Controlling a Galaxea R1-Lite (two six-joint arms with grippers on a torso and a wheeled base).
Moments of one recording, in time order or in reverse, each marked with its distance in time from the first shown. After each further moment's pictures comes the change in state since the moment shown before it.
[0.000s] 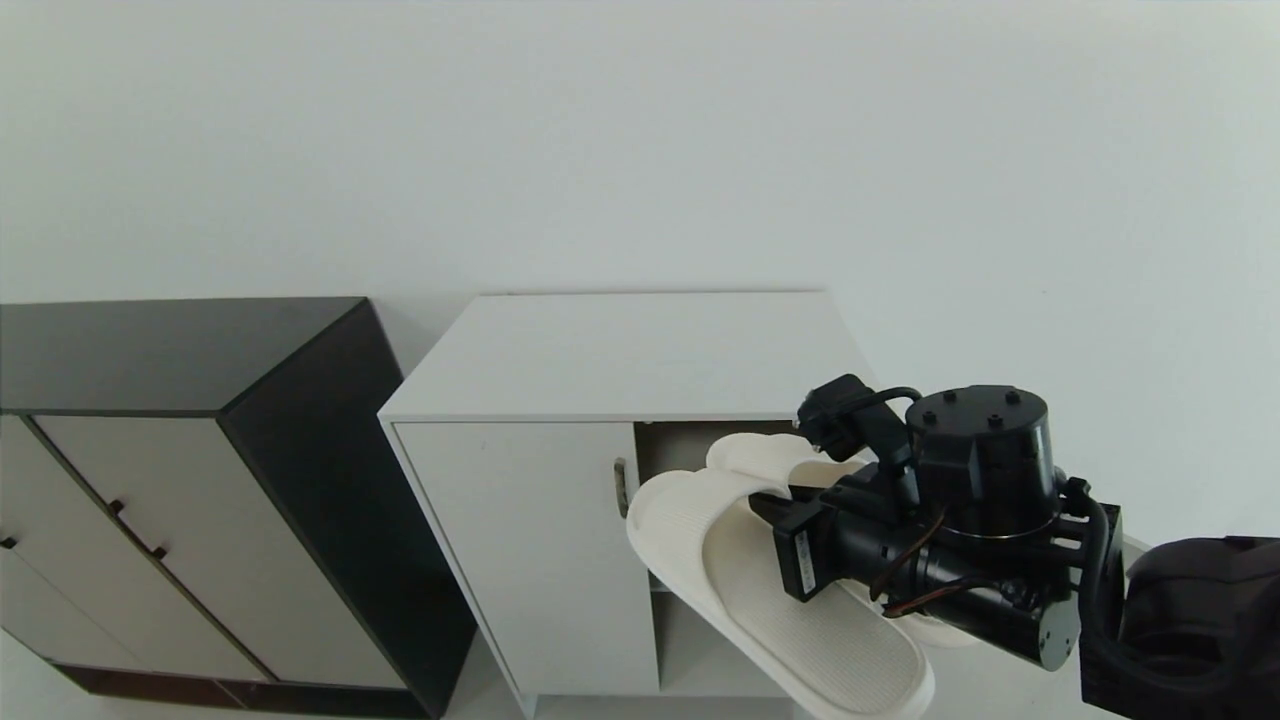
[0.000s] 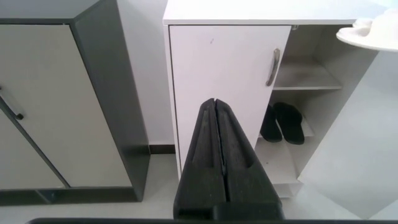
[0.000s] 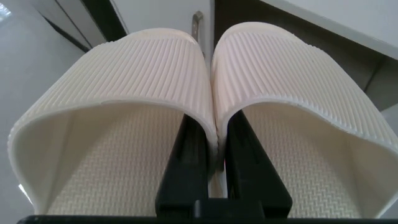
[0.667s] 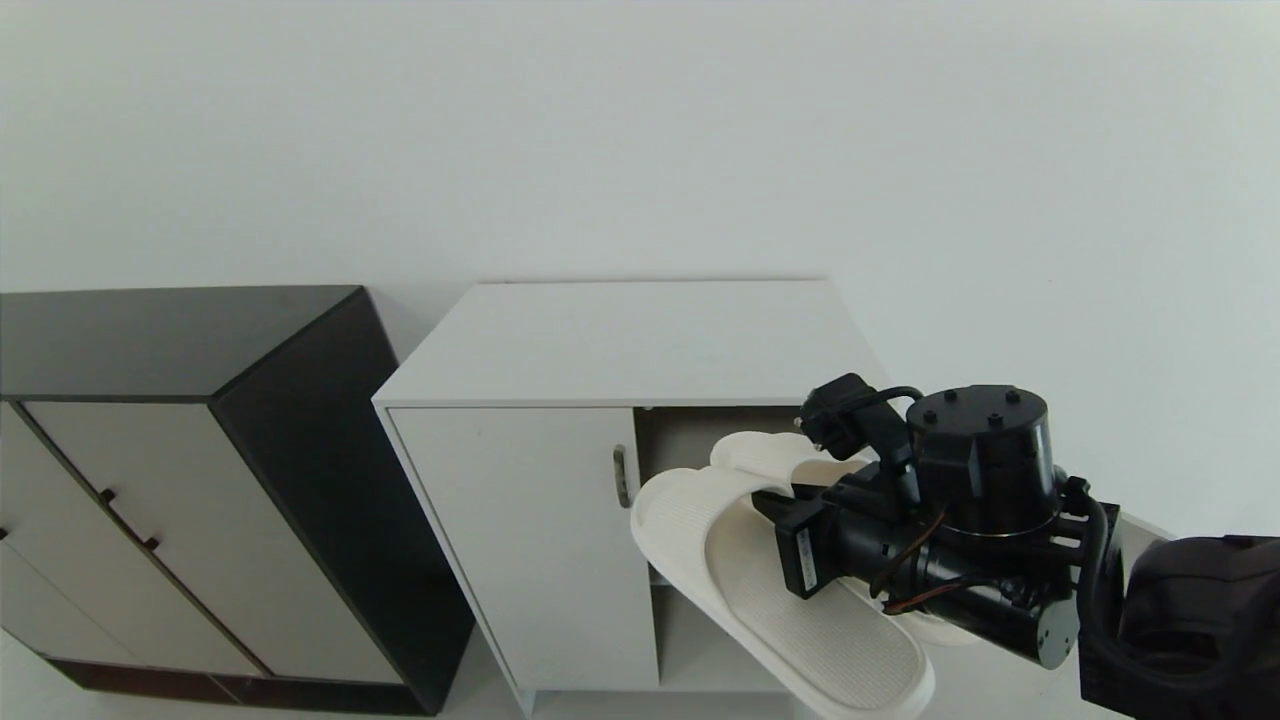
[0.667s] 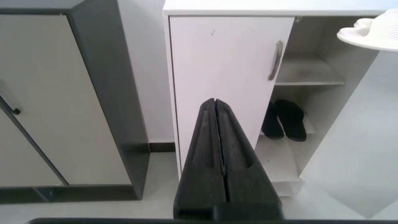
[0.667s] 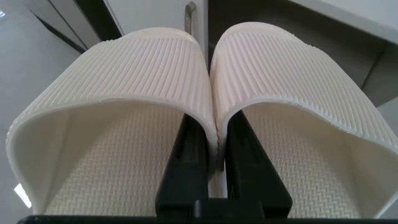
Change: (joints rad) left arm 0.000 0.000 0.000 0.000 0.000 0.000; right arm -0.003 0.001 0.002 -0.003 -0.006 -0.003
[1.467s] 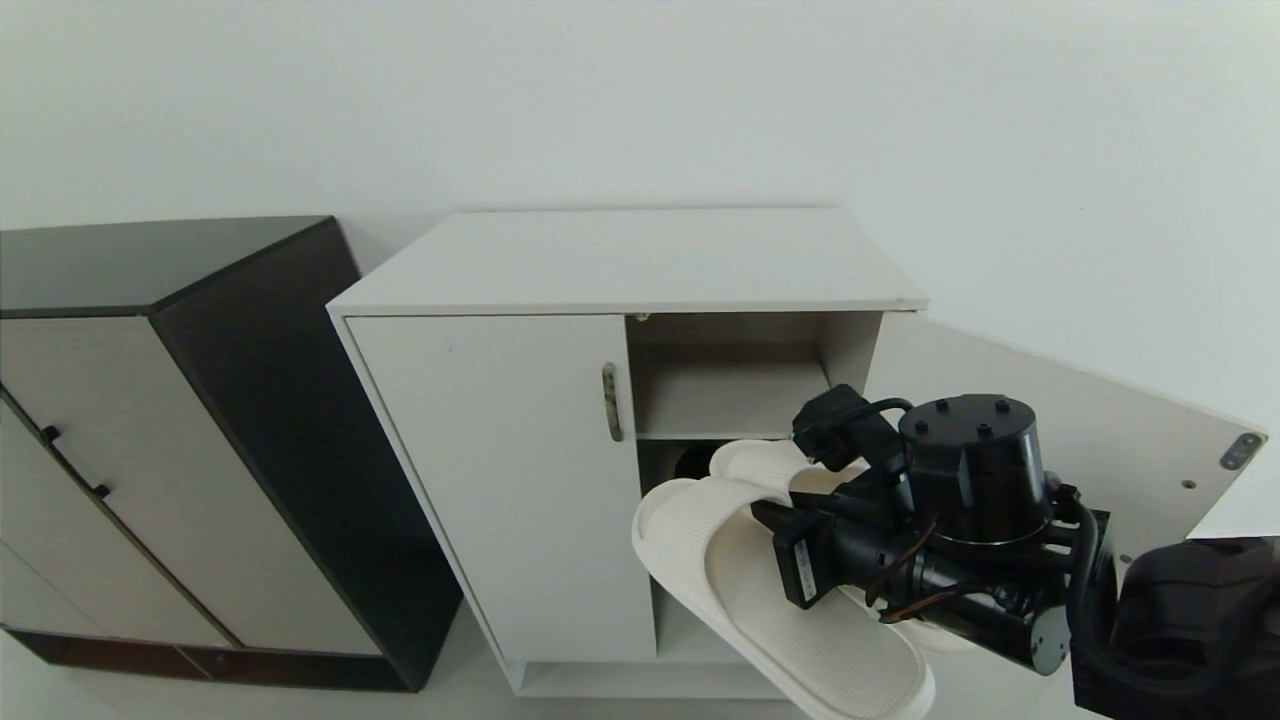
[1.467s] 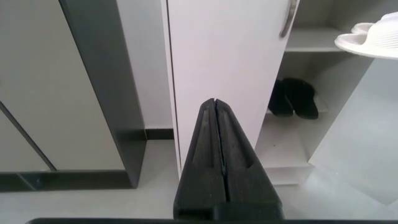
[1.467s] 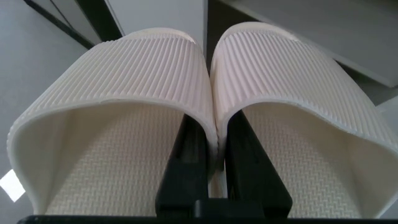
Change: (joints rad) left arm 0.000 0.000 0.000 0.000 0.000 0.000; right arm -0.001 0.012 0.009 -0.001 0.000 -0.027
